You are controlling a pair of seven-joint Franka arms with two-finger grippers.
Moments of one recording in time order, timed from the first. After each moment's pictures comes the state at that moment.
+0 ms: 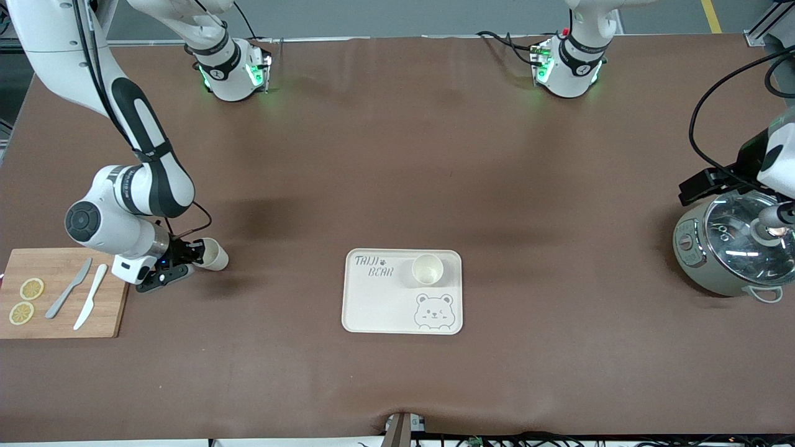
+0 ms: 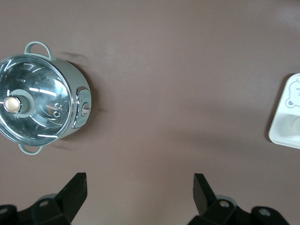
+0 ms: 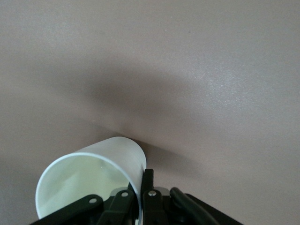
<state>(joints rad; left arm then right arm) 0.12 0.16 -0.19 -1.39 0.07 1.53 -0.25 -0.03 0.48 0.00 -1.98 0.10 2.40 -0.48</state>
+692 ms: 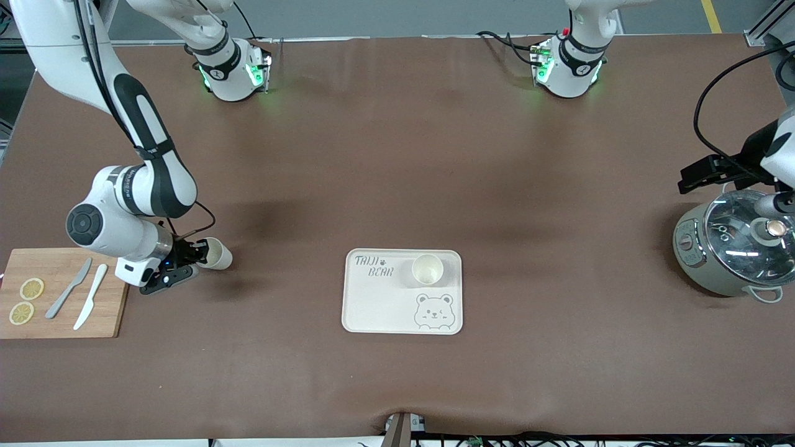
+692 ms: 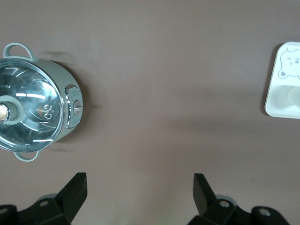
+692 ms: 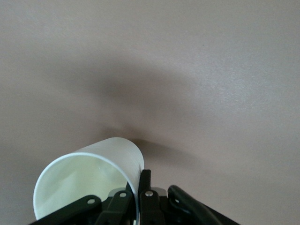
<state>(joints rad) 0.12 0.14 -0.19 -1.43 0.03 1.51 -0.10 0.01 0.46 0.00 -1.90 0.10 2.27 -0.41</state>
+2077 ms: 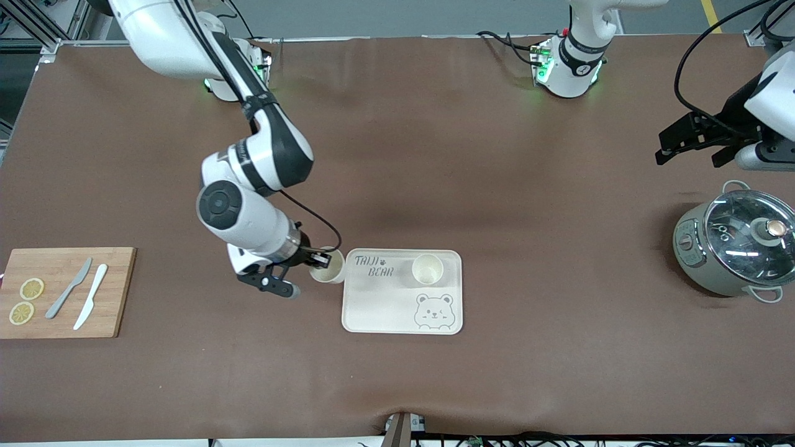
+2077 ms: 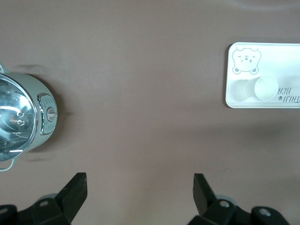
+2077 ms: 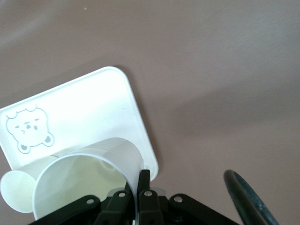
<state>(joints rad) -0.10 0.02 -0.01 -1.48 -0.07 1.53 -0.08 0.45 0.61 0.01 -1.44 0.19 2.13 0.73</state>
